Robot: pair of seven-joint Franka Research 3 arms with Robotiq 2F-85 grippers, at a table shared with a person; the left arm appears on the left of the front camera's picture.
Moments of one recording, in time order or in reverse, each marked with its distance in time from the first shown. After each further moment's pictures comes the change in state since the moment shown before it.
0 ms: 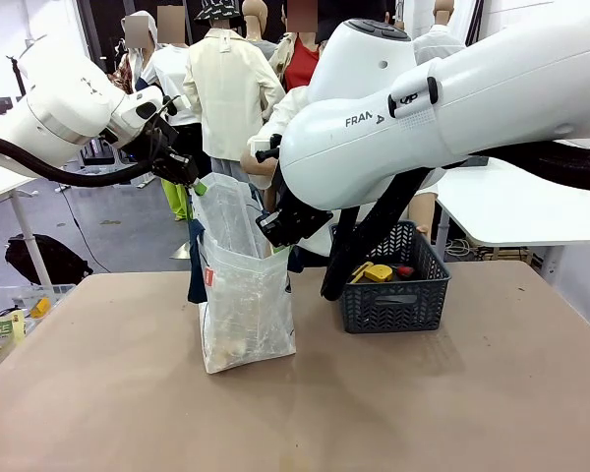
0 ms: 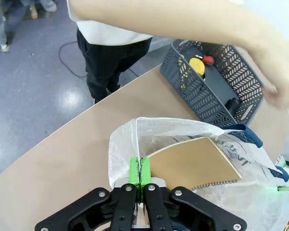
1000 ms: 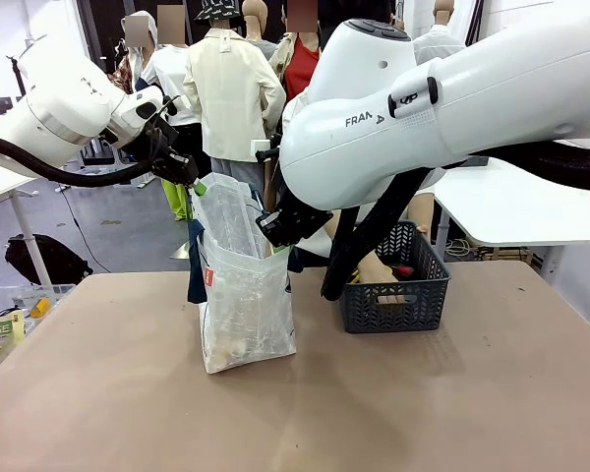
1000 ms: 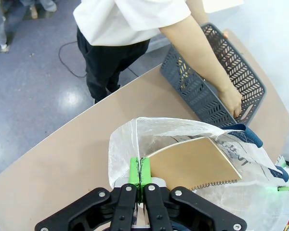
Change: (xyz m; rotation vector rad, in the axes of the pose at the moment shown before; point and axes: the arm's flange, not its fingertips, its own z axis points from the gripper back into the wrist) left arm 0.000 0.000 0.000 0.000 0.000 0.000; right arm 0.000 0.000 0.000 0.000 0.000 0.000
